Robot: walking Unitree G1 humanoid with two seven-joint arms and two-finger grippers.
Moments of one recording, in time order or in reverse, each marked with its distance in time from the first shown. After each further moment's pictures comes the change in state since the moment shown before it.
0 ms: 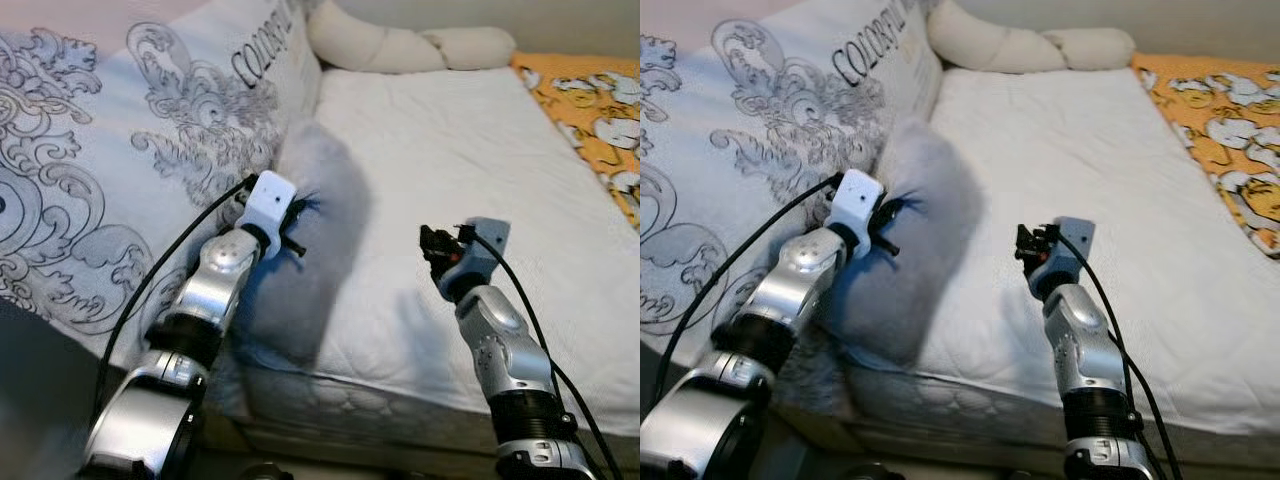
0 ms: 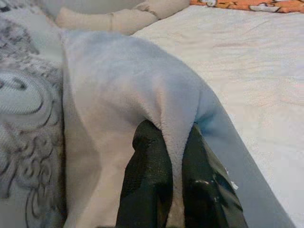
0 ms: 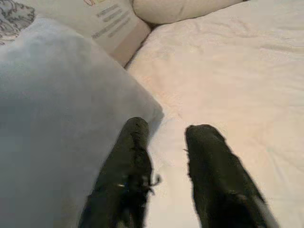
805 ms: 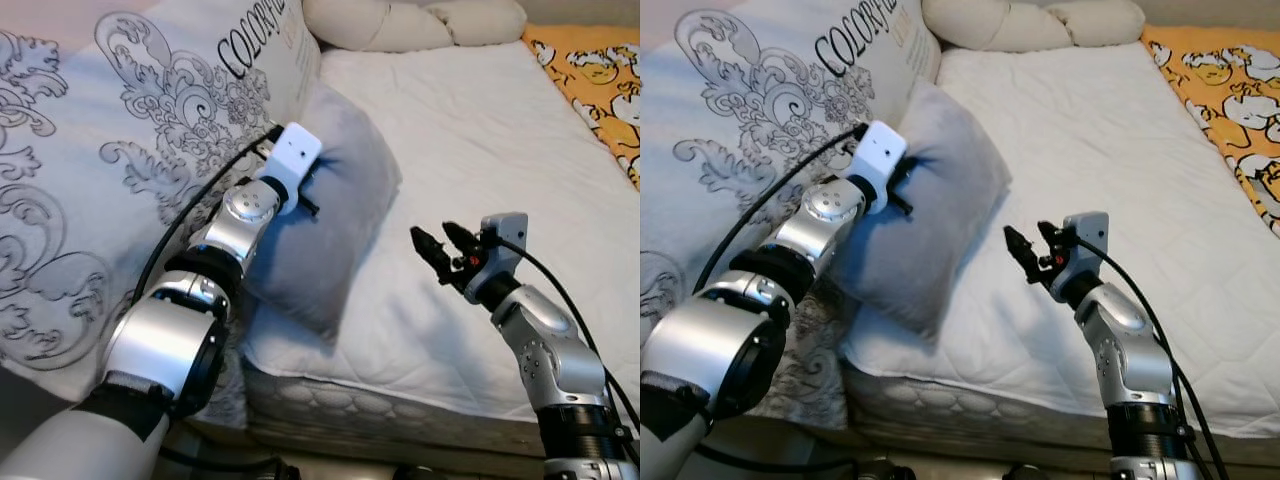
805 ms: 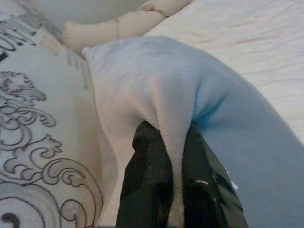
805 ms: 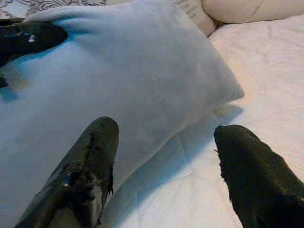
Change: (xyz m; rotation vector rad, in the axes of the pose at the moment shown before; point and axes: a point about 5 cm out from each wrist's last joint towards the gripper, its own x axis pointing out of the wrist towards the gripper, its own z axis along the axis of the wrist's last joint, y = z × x) left arm 0.030 0.014 0.048 0.131 -0.027 0.056; right arm -0.023 -0.009 0.029 -0.129 -0.015 0.309
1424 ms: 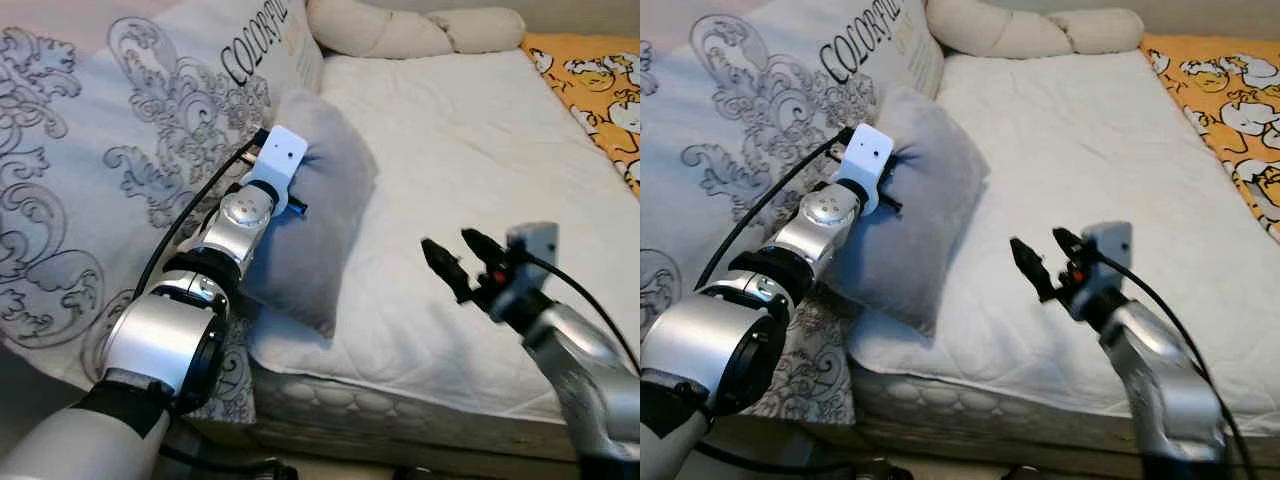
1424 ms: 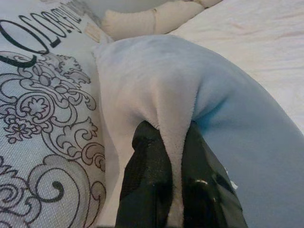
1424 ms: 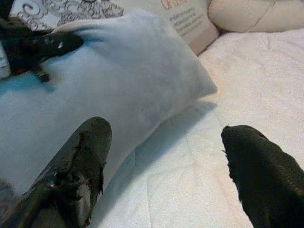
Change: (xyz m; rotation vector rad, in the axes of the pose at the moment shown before) left arm -0.004 0.007 -0.015 -0.009 0.048 0.157; right arm -0.043 0.012 0.016 -0.044 0.023 0.018
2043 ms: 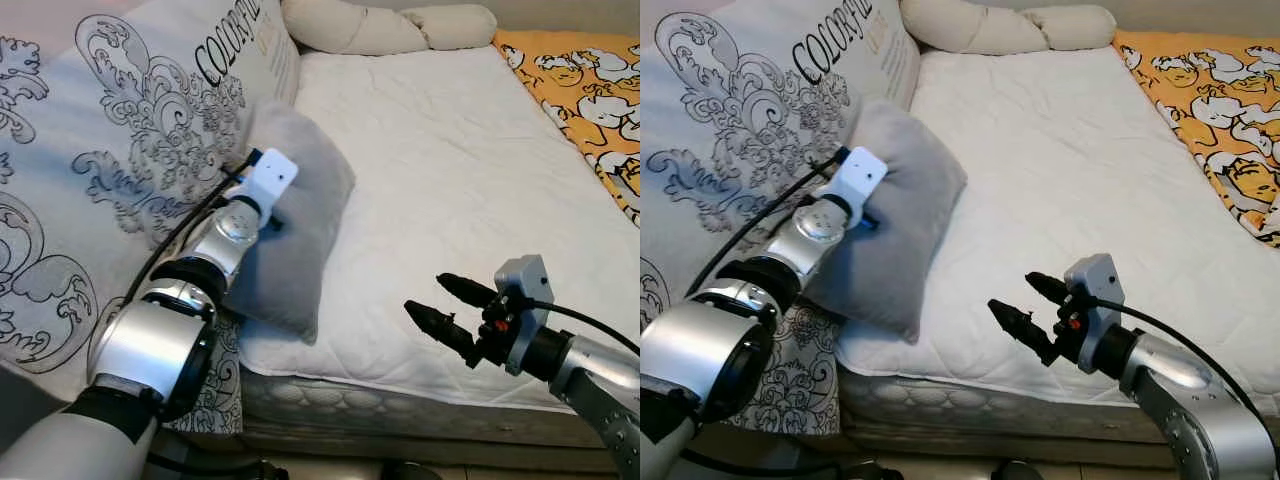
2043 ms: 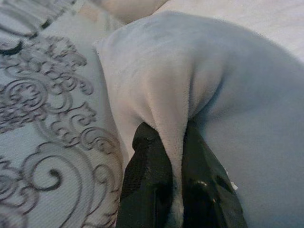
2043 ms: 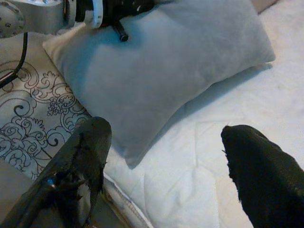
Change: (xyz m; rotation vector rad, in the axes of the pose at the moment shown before) left arm -0.008 0.015 -0.030 0.215 0.147 0.072; right arm -0.032 0.025 -0.002 -0.046 0.196 0.280
